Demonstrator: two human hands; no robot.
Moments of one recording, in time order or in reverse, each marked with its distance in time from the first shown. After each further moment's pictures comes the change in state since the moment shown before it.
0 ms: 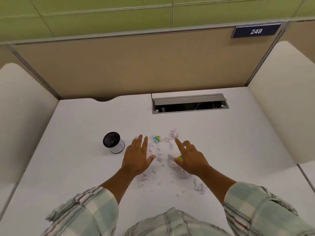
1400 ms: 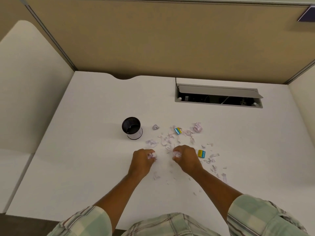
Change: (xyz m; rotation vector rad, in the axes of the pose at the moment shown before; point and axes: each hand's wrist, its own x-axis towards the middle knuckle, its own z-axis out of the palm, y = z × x) left_hand -0.035 -0.058 0.052 -0.822 -0.035 -0.331; right_hand 0.058 -0.091 0.060 0.420 -0.134 0.162
